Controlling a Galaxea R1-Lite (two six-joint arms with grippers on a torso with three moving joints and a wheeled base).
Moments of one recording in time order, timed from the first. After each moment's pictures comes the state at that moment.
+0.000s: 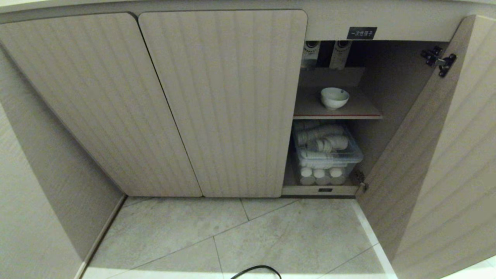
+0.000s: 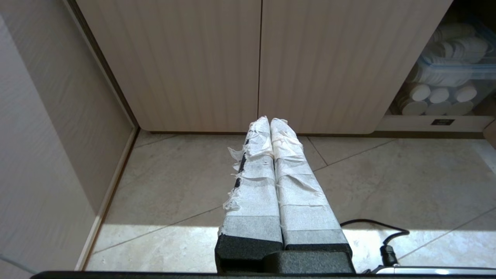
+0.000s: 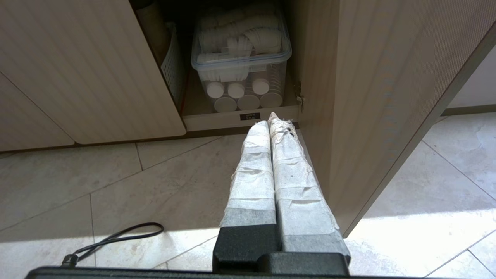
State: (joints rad) left arm 0.00 0.00 0.00 0.00 -0.01 -0.02; right arm 0.00 0.00 0.00 -0.01 -0.06 0.09
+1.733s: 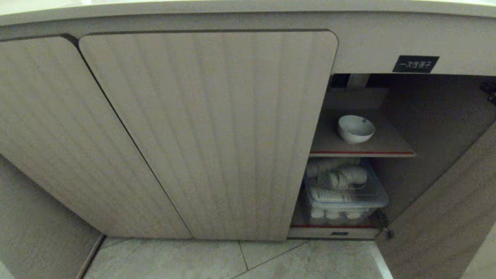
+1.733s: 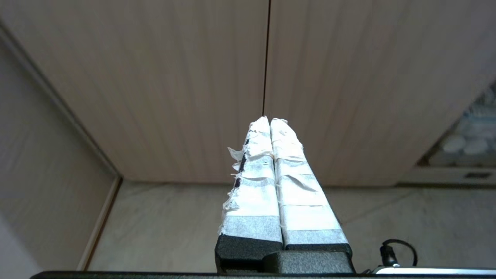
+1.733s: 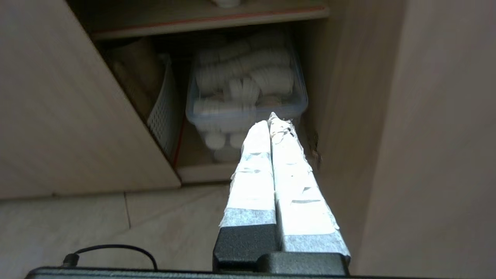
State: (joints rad) left arm 0.00 0.00 0.00 0.00 -0.01 -0.02; right arm 0.00 0.00 0.00 -0.01 -0.06 0.09
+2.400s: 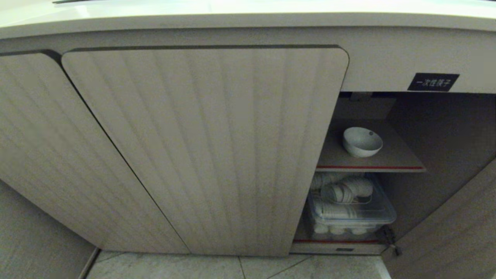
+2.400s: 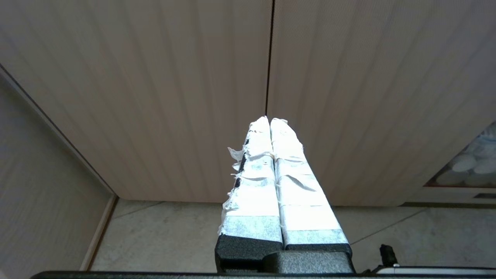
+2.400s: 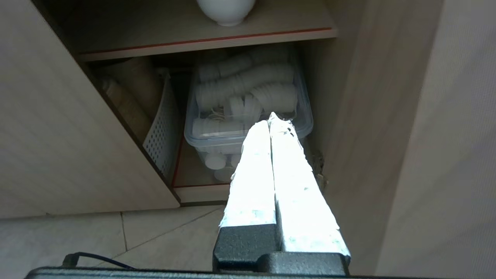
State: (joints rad) left arm 0.00 0.00 0.00 0.00 -0.01 -0.02; right arm 0.00 0.00 0.00 -0.01 -0.06 0.09
